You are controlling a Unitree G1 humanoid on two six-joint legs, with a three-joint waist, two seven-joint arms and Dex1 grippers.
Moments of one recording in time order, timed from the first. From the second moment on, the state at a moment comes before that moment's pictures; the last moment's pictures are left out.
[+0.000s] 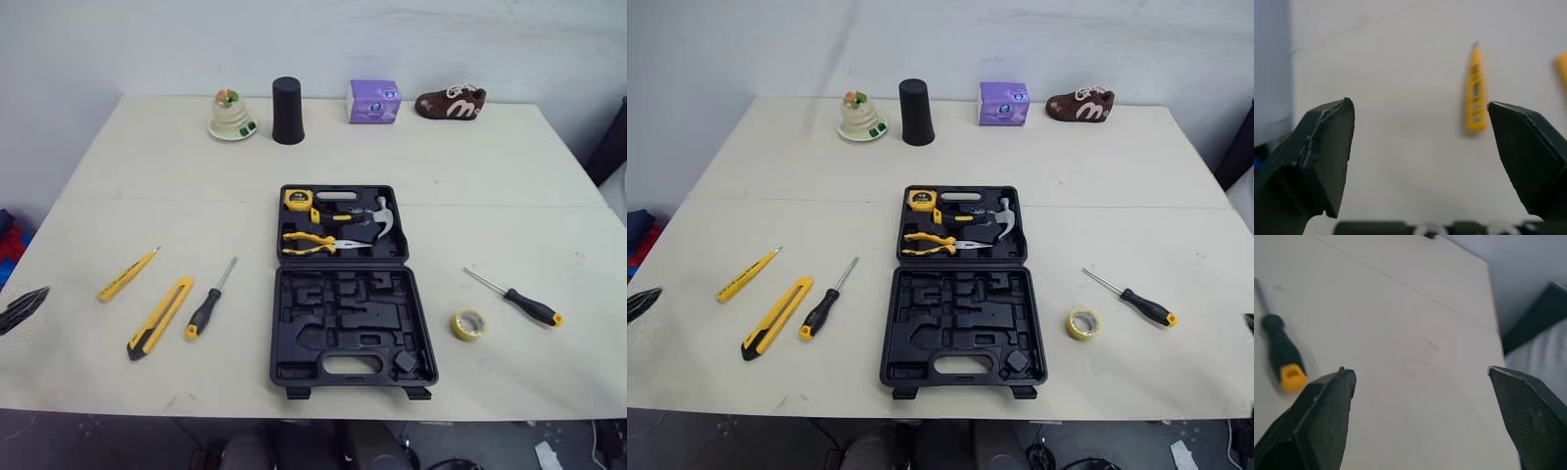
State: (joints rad) left arm 0.11 1.02 0.76 0.27 -0.50 0.27 -0.99; right arm 0.11 -0.92 -0.76 0.53 0.50 -0.24 1.20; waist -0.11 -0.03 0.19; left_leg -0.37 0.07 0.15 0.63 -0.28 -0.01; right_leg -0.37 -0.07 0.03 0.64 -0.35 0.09
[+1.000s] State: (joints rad) left arm -0.02 0.65 0.23 -0.71 -0.65 1.25 -0.14; right arm -0.18 -0.74 -0.23 -0.09 0.61 -0.04 1.33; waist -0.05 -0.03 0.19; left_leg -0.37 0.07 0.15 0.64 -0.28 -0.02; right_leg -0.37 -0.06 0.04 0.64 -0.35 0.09
